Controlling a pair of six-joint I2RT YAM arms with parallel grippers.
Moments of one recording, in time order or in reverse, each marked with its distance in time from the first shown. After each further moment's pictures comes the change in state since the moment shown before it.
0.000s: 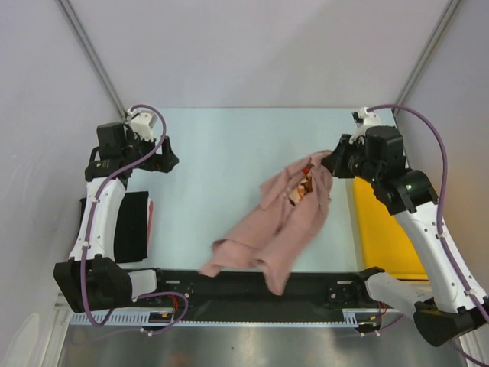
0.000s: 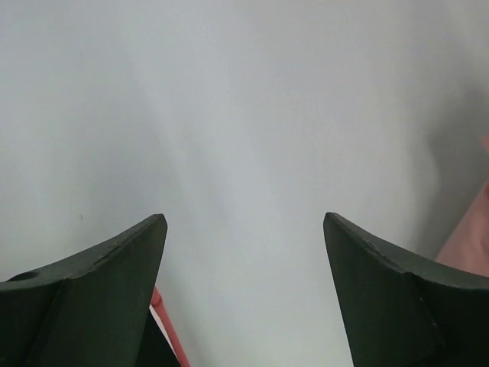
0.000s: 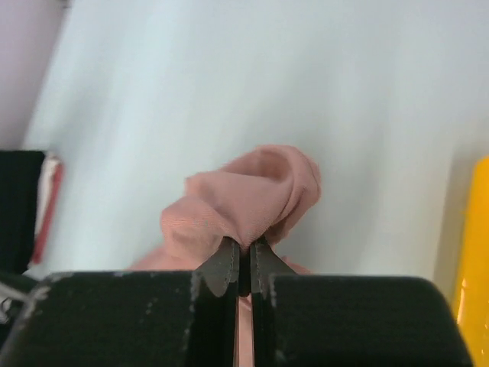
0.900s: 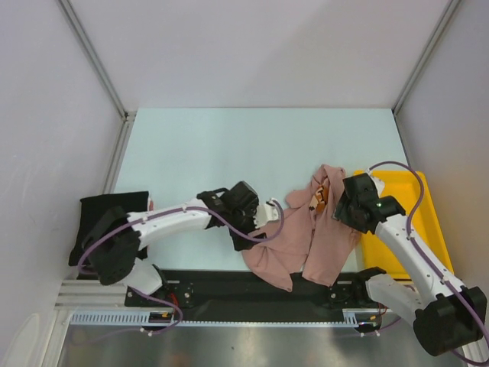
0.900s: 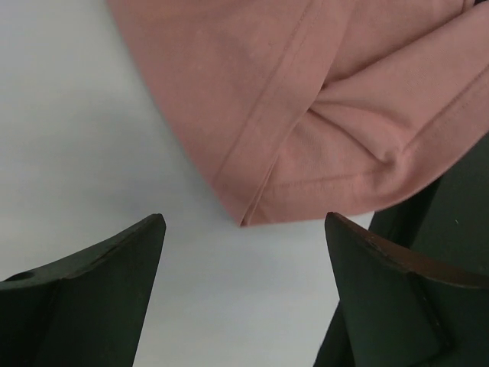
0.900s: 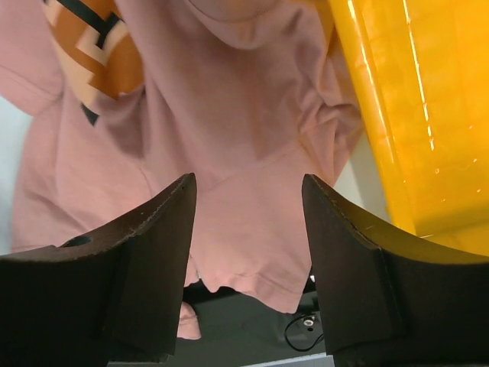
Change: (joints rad) left arm -0.994 0.211 -0.235 0.024 -0.188 0.229; right arm -0.080 -0.090 -0.567 -0.119 0.365 0.360
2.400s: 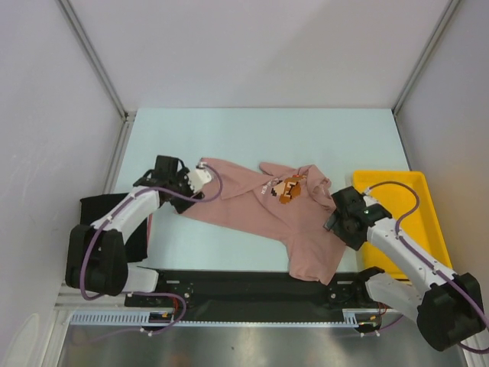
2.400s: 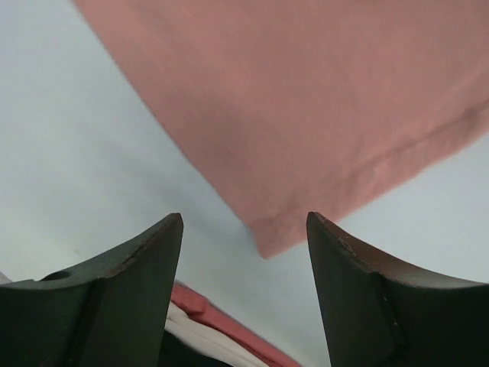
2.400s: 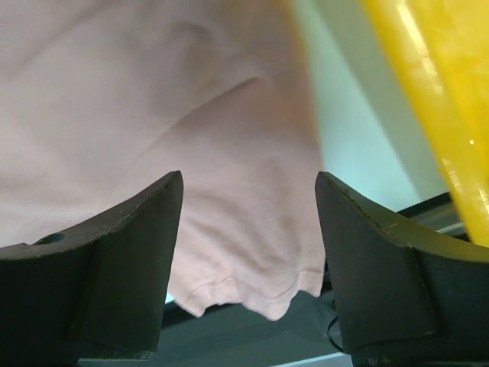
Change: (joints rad) left arm 0.699 -0.084 -0.077 0.080 -0.067 0.383; right arm 0.103 0.040 -0.143 0.019 0.006 0.309
